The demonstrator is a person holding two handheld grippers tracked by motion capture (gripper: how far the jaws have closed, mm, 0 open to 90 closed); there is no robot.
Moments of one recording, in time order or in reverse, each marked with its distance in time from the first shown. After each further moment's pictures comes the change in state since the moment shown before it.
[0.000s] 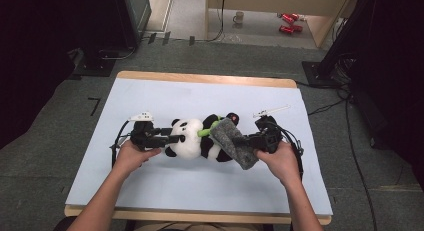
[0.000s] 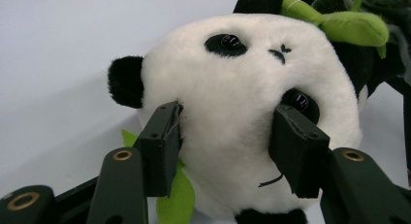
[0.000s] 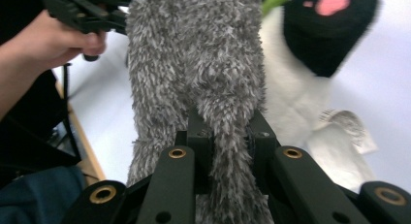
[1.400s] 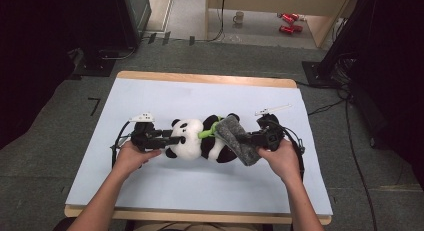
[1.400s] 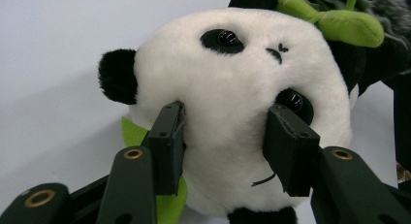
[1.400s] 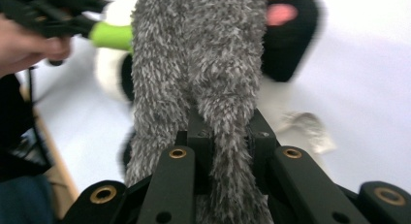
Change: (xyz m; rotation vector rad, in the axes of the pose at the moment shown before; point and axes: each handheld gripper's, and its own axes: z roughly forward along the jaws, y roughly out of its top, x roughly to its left) left arm -0.004 -0.001 0.000 0.018 -0.022 -0.004; right arm -0.010 0.002 -0.002 -0.012 -0.095 -0.005
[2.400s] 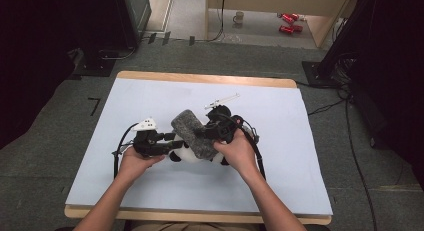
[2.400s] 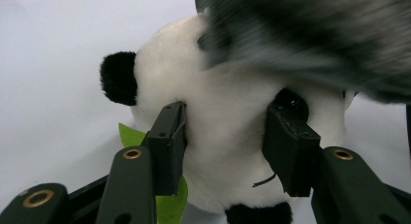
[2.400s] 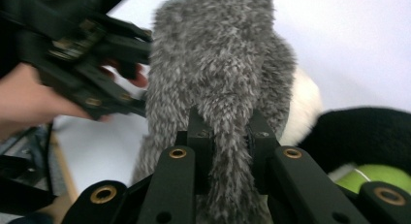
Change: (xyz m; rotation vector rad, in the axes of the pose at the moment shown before) left arm -0.020 -0.010 0.001 -0.054 0.046 0.079; right arm 0.088 0.054 0.074 0.023 0.028 -0.149
